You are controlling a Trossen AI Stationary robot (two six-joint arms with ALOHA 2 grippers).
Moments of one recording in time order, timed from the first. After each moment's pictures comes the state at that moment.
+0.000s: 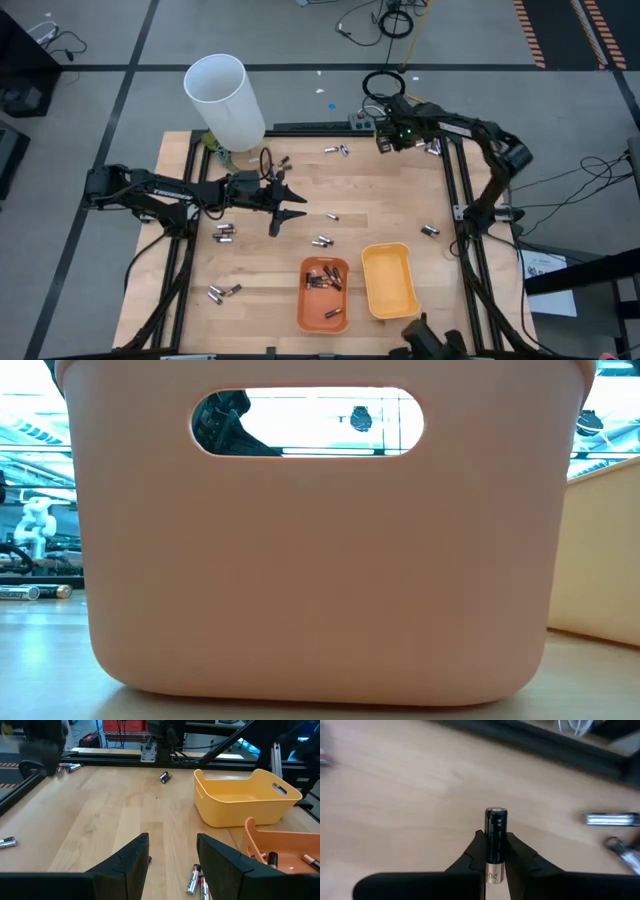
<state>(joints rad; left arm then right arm) 0.14 1.31 0.52 0.50 0.21 0.03 -0.88 1.71 1.17 -0.78 0.06 0.40</state>
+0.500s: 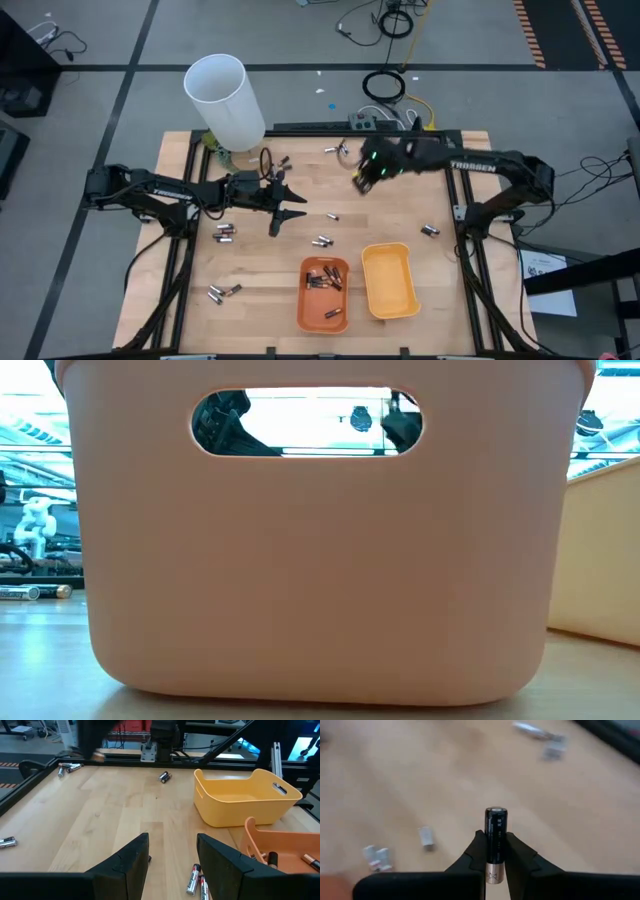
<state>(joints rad) 0.14 1.31 0.52 0.50 0.21 0.03 -0.30 1.48 1.17 -0.67 0.08 0.50</state>
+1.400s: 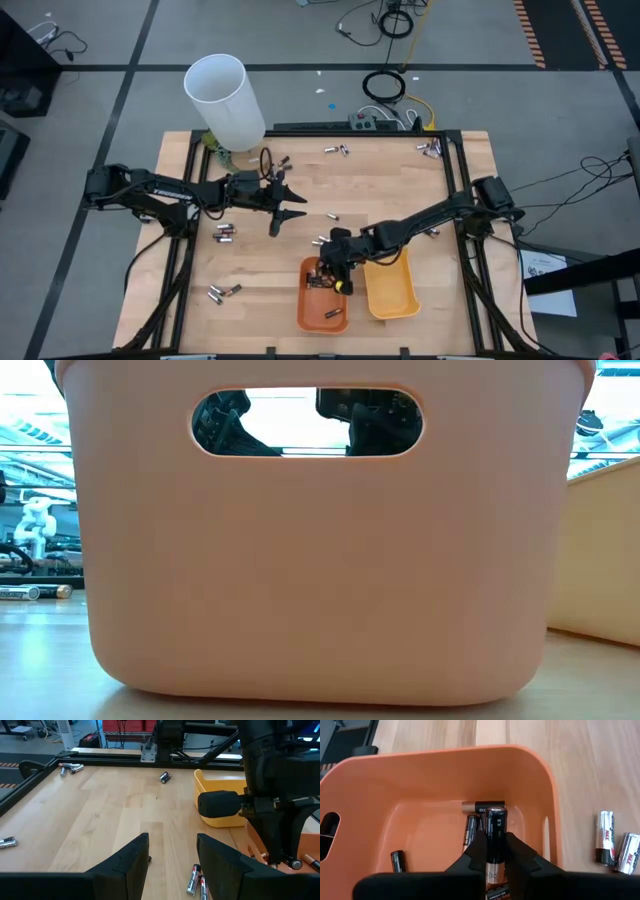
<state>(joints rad) 0.14 1.31 0.52 0.50 0.21 0.03 0.27 1.85 1.17 -0.14 -0.03 0.36</state>
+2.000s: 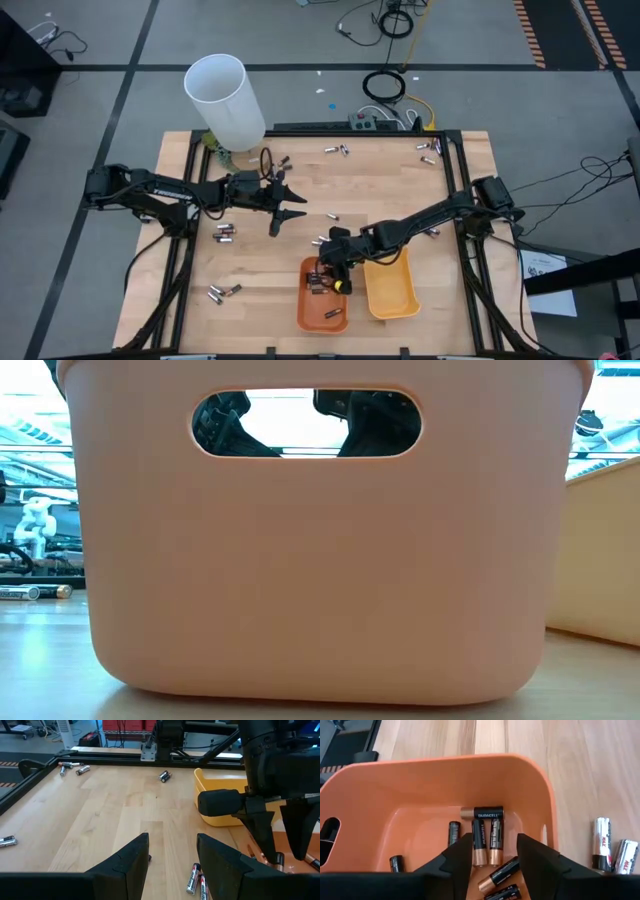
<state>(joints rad) 0.14 1.31 0.52 0.50 0.21 0.03 0.27 1.85 1.18 -0.13 -0.03 0.35</state>
